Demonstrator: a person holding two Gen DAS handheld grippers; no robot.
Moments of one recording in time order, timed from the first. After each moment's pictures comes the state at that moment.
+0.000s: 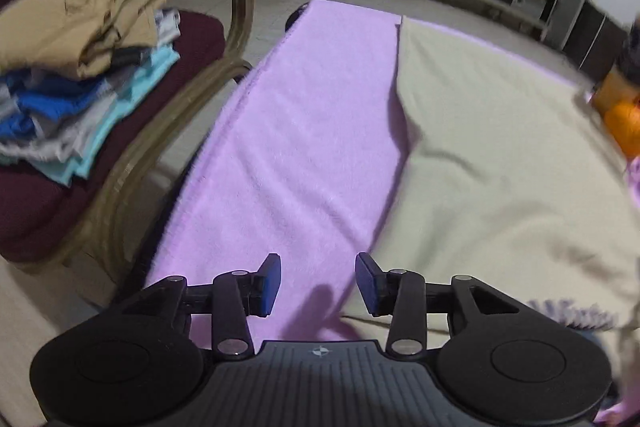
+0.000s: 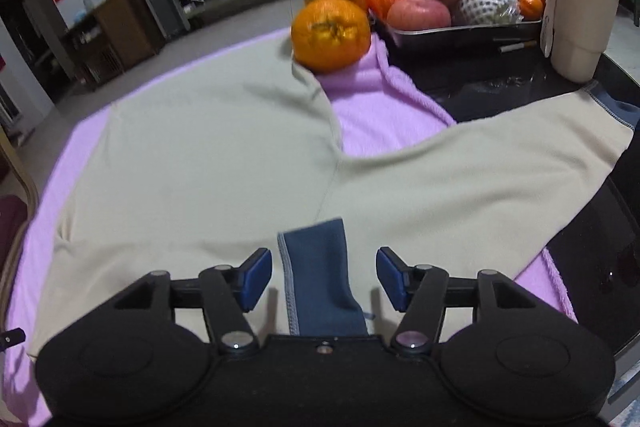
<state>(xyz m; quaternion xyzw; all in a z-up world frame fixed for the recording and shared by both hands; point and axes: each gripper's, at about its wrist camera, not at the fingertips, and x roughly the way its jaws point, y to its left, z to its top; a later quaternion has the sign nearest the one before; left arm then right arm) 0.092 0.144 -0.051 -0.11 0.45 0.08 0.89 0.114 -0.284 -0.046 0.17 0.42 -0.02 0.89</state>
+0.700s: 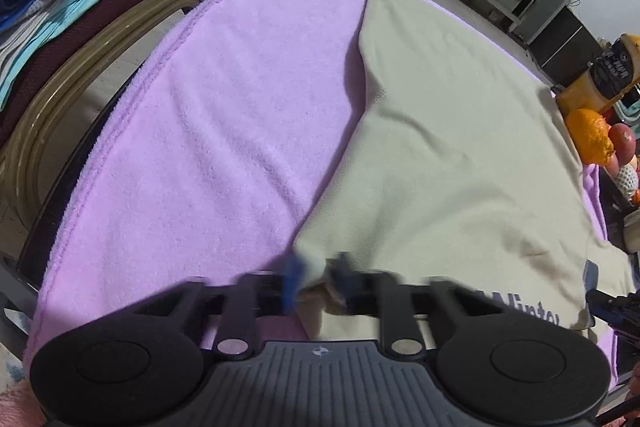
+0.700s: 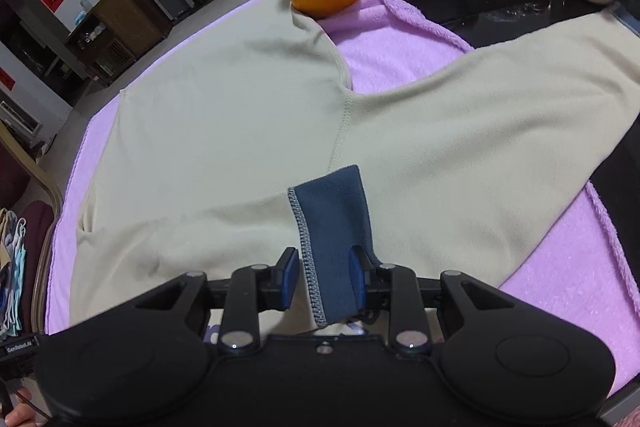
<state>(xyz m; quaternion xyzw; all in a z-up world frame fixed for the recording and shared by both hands) 0.108 0.143 -0.076 -0.19 0.49 0.01 0.85 0.121 -0.288 -0.077 0.23 0.48 0.01 0.85</state>
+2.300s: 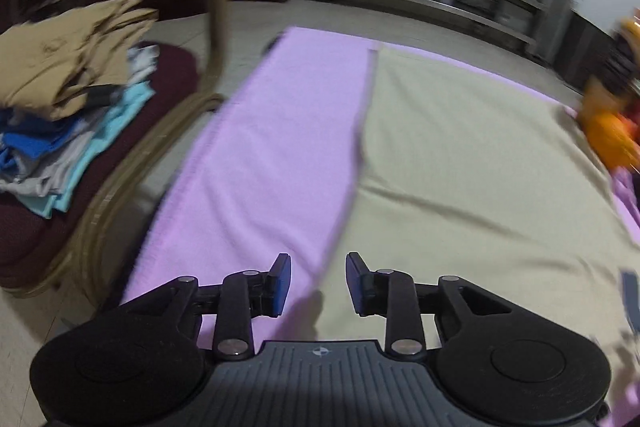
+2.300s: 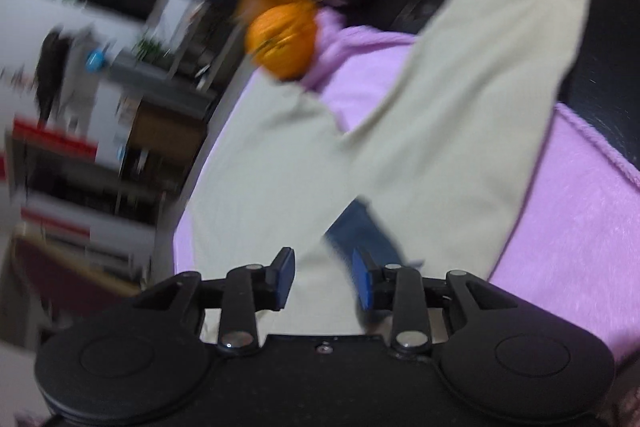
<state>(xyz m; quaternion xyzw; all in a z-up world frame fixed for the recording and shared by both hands) 0.094 0.104 -0.036 -0.07 0.41 0.06 0.91 0.088 -0.332 -0.068 0.44 0.39 0.05 0.80</state>
